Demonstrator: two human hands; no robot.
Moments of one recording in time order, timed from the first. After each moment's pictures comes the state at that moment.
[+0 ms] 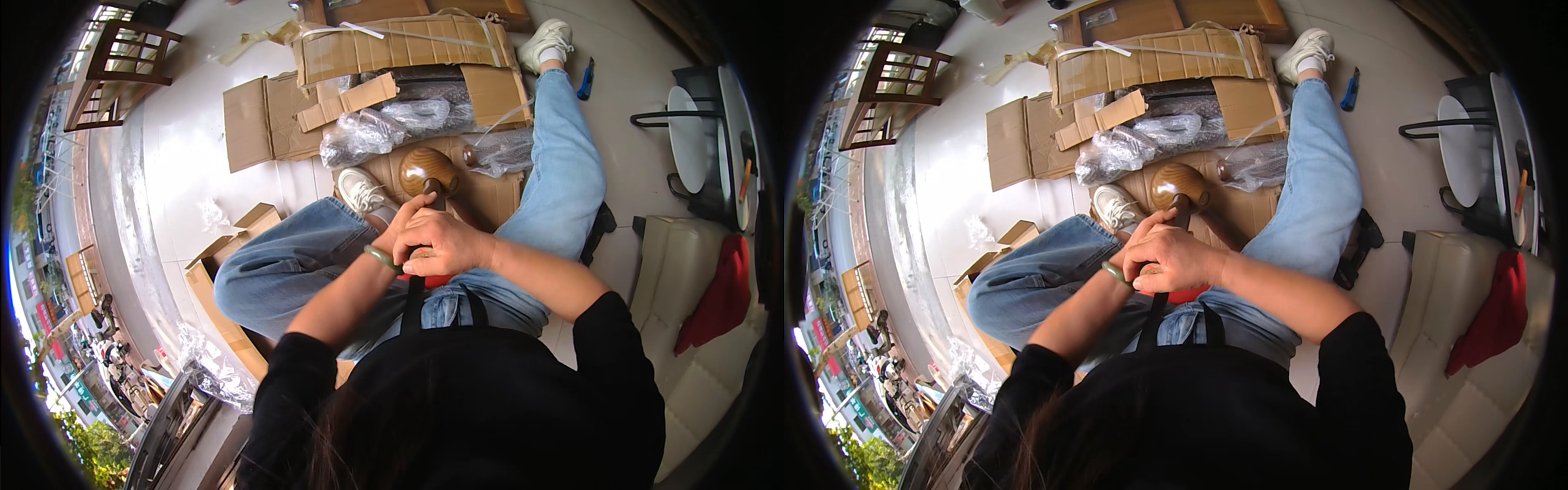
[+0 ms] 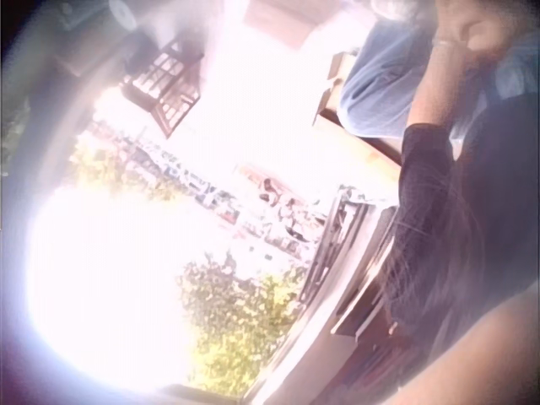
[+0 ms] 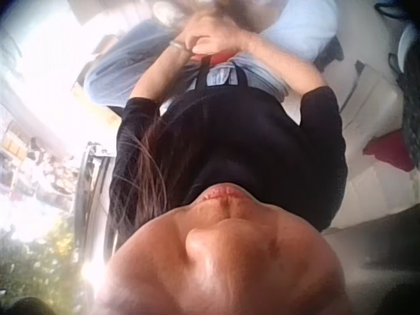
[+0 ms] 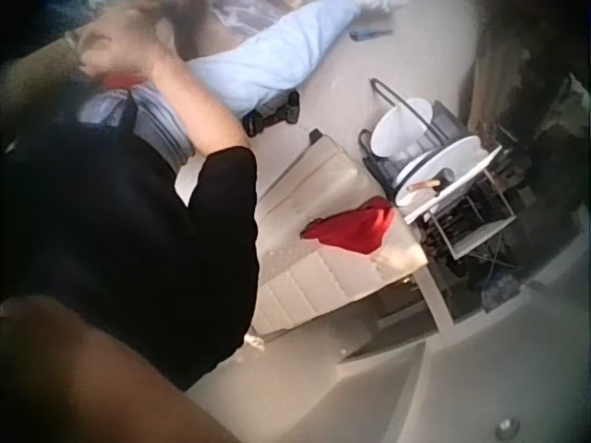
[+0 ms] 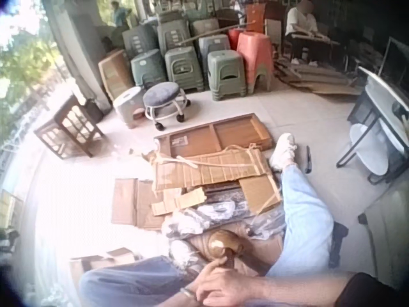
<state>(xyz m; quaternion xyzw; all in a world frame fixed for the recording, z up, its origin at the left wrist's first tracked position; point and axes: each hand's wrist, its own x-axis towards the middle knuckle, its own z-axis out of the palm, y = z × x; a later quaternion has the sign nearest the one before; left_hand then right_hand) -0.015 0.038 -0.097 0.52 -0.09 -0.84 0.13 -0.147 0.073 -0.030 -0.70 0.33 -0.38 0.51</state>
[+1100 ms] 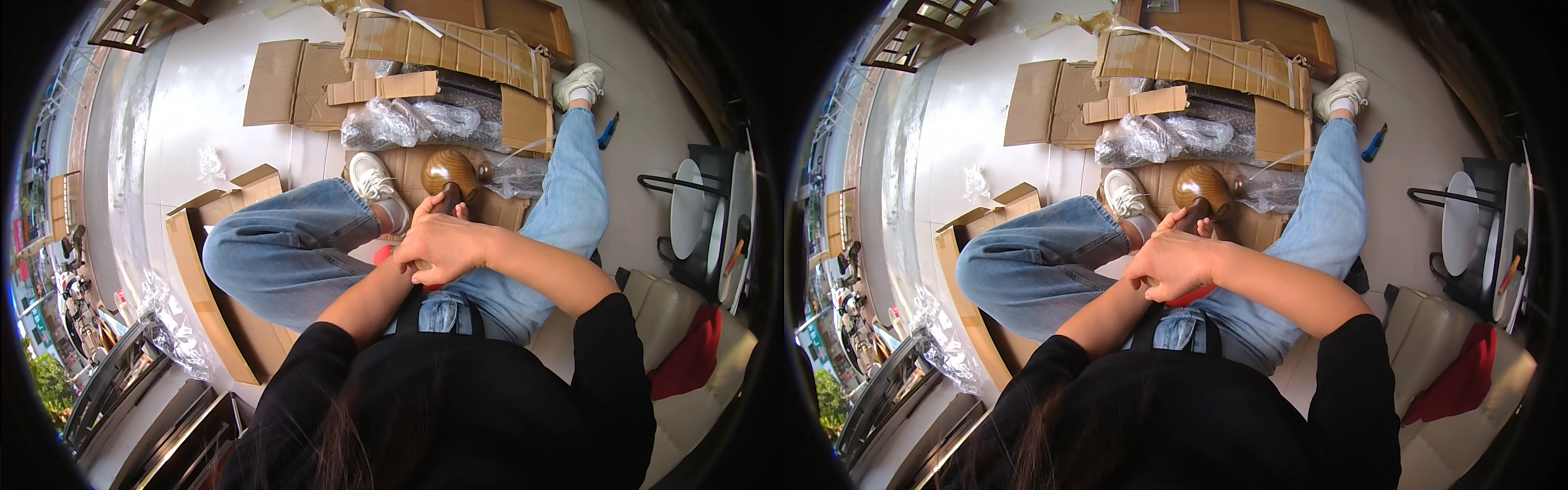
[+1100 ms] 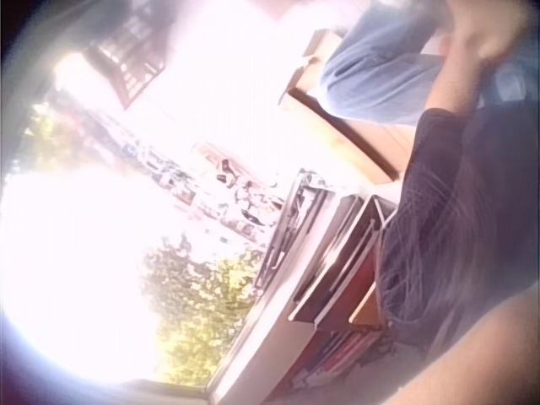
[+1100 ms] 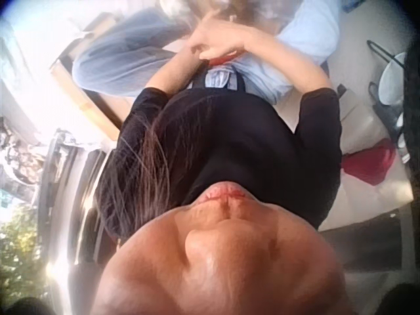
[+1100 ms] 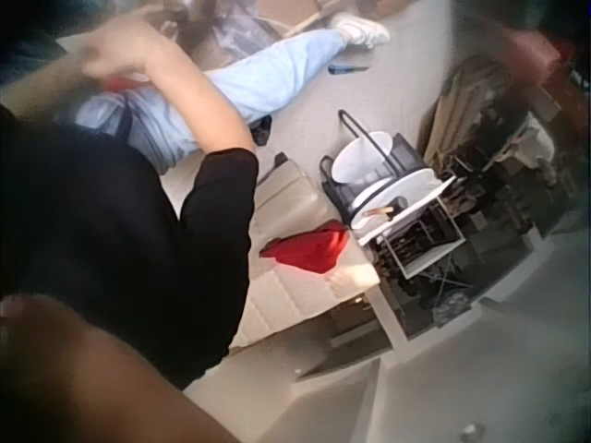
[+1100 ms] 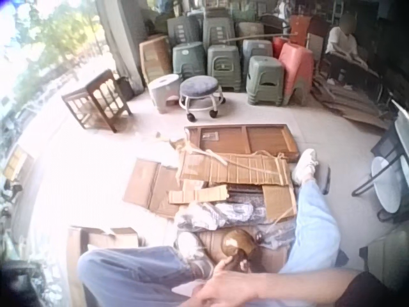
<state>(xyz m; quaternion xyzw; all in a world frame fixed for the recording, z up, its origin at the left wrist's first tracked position) -0.046 0.107 -0.166 0.19 0.22 -0.84 0.45 -0.128 0.044 -0.023 -0.83 0.19 -0.12 0.51</state>
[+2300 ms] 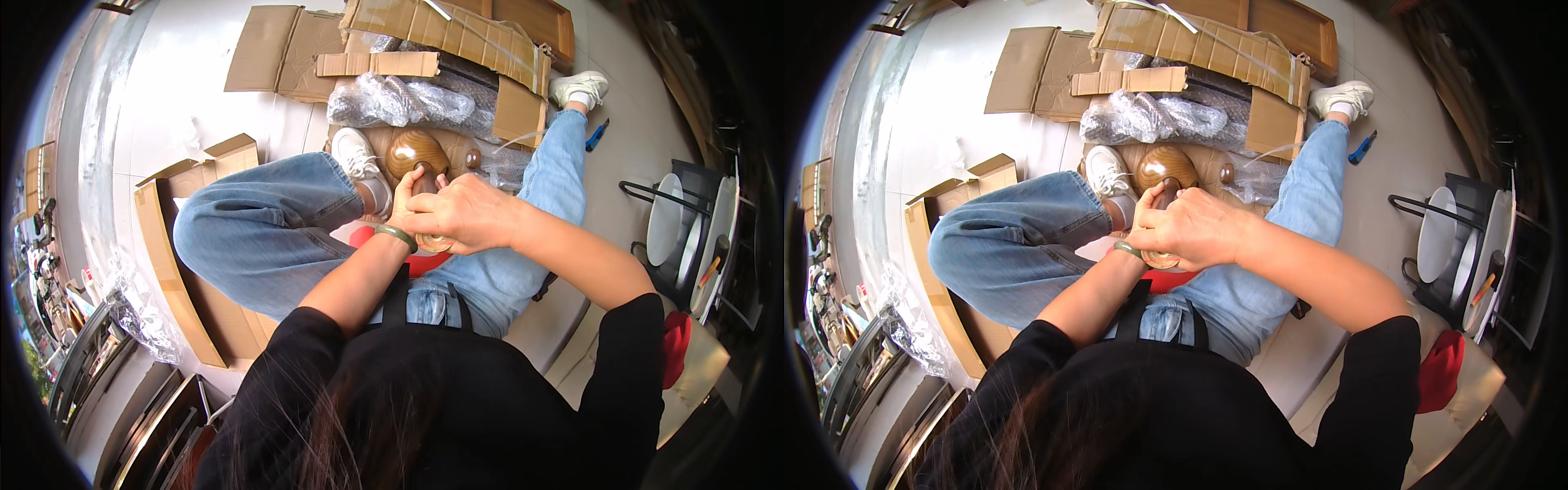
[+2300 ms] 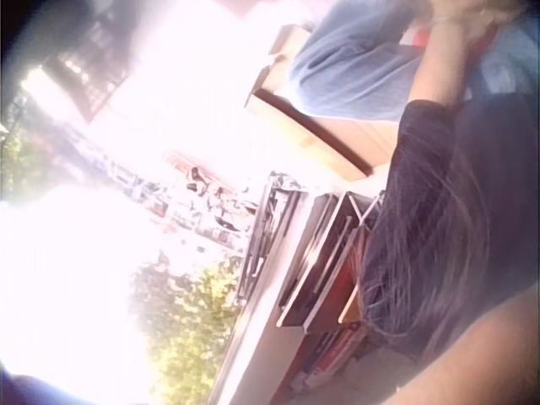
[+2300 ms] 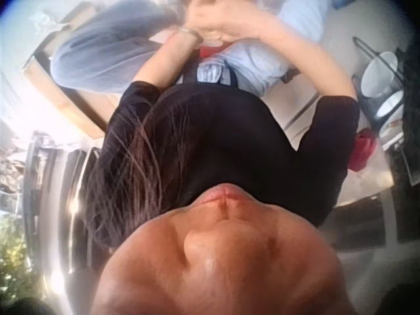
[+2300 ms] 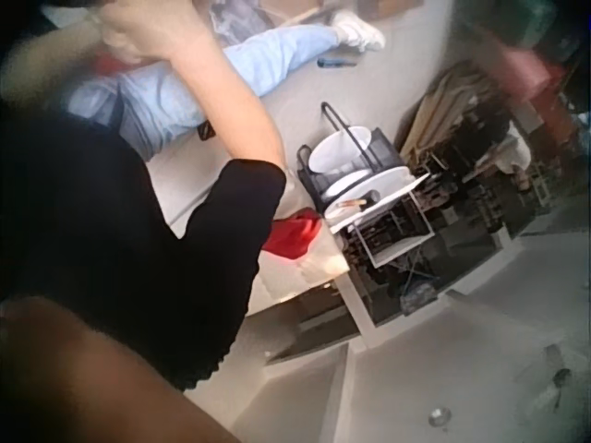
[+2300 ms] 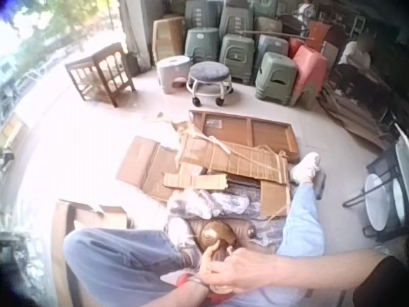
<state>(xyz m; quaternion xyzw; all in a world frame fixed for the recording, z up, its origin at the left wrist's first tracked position) -0.031 0.056 -0.158 0.25 0.27 -0.86 0.35 -0.161 0.024 0.005 -0.94 0.21 -0.07 0.27</state>
